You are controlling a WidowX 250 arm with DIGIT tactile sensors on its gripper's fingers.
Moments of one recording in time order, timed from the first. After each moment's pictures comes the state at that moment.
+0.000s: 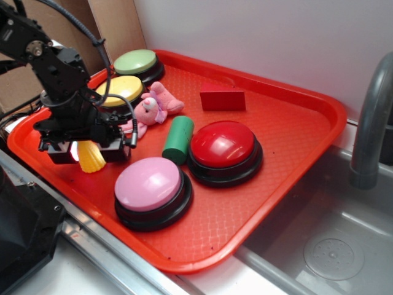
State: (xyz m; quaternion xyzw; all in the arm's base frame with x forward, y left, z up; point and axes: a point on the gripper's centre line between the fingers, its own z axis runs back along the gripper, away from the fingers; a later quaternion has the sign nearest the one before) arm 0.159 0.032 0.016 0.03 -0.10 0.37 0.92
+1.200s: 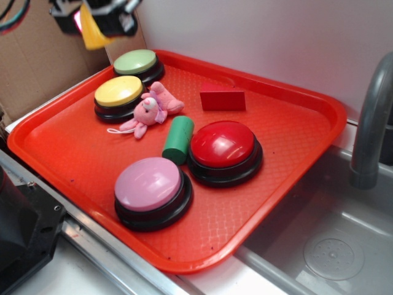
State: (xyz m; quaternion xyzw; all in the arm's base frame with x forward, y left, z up) arm 0.209 -0.004 0.184 -0.05 -0.10 0.13 0.99
